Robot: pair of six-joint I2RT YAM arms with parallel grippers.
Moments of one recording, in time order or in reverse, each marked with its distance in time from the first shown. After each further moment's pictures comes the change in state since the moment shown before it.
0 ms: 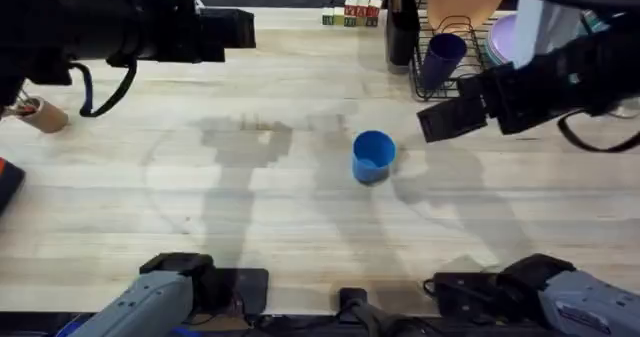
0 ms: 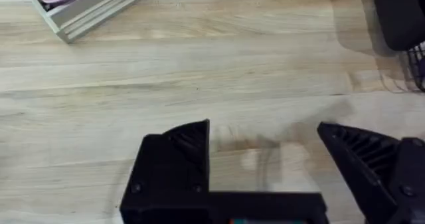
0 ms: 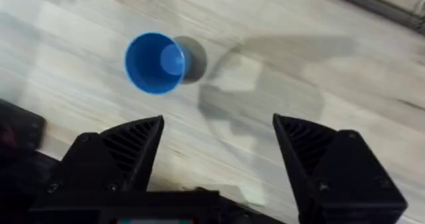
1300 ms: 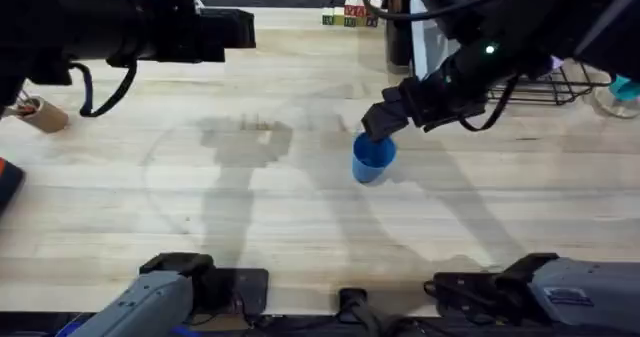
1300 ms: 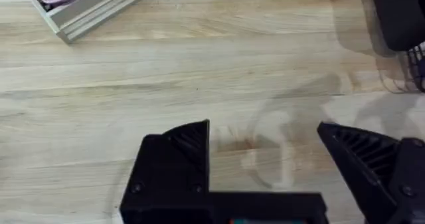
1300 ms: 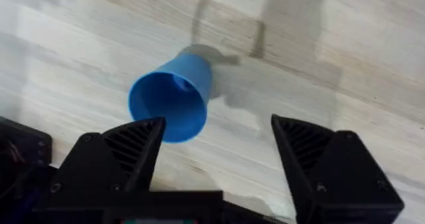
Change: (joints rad) left arm 0.000 0.000 0.000 0.000 0.000 0.000; right arm 0.103 0.315 -0.015 0.115 -0.023 0.146
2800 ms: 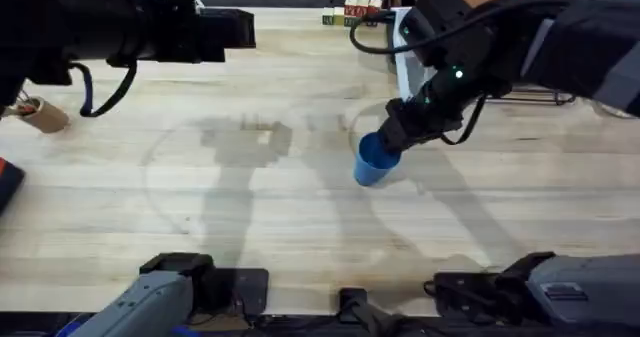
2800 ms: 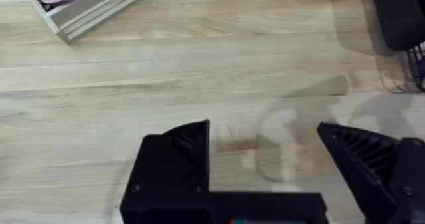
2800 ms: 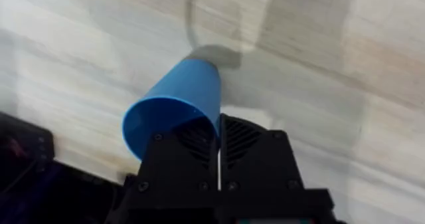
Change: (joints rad) left arm 0.000 0.000 0.000 0.000 0.000 0.000; right arm 0.000 0.068 -0.110 0.094 -0.072 -0.007
